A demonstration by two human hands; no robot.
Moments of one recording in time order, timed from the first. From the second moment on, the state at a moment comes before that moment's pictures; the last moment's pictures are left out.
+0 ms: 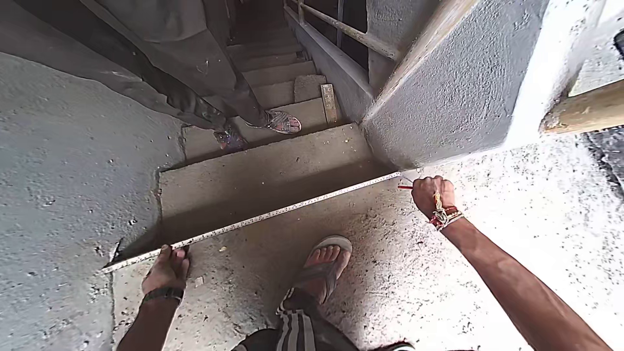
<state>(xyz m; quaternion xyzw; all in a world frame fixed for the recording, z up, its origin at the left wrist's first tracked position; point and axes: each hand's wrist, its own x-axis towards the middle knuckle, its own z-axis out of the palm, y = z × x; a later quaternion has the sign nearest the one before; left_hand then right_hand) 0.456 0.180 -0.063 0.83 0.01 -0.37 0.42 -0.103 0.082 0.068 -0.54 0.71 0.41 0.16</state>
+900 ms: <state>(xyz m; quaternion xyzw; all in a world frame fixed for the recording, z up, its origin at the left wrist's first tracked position) 0.453 0.179 -0.058 0.83 0.01 -0.37 0.43 -0.105 0.080 0.065 -0.55 0.72 0.40 0.16</state>
